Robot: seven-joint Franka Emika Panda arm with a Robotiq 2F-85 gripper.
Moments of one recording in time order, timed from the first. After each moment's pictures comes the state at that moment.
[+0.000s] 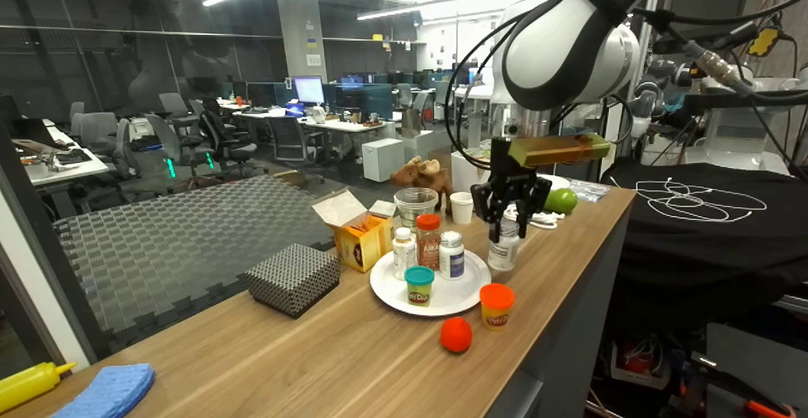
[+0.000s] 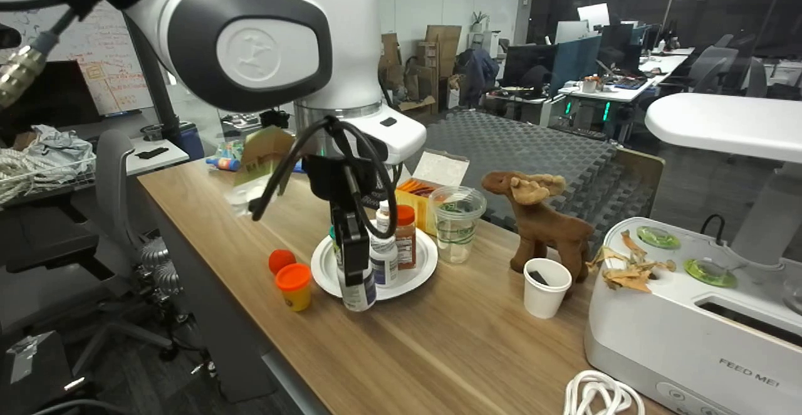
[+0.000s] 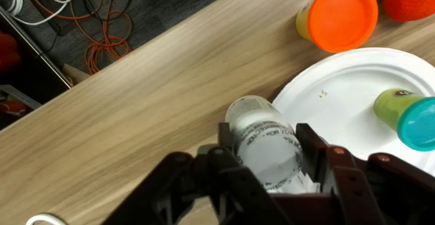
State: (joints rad) arm -0.05 0.09 -0.08 -2.36 0.02 2.45 0.36
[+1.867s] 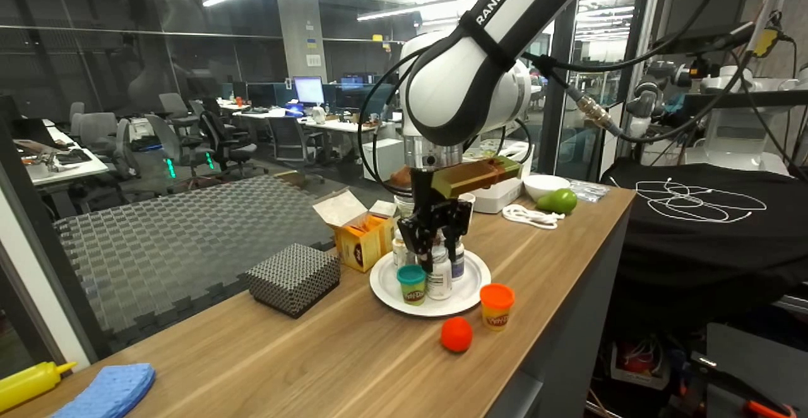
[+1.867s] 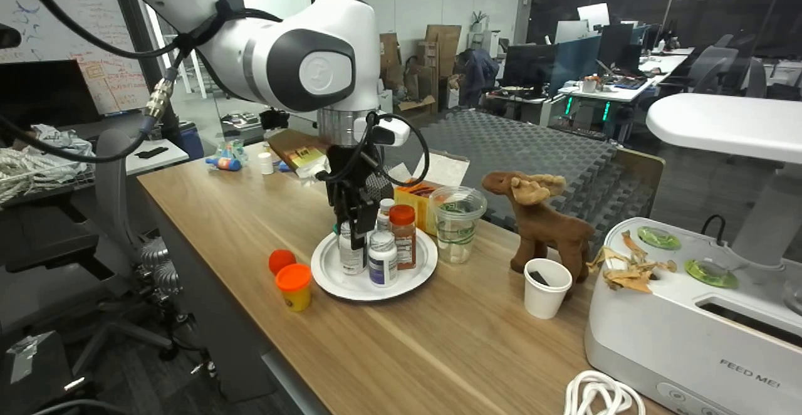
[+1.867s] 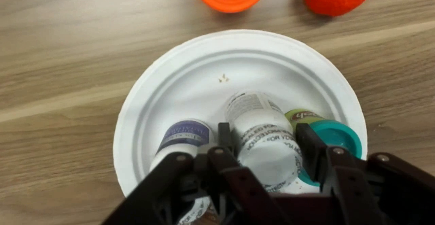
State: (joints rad) arm 0.04 0.37 0.01 -2.04 -0.02 2.36 0.27
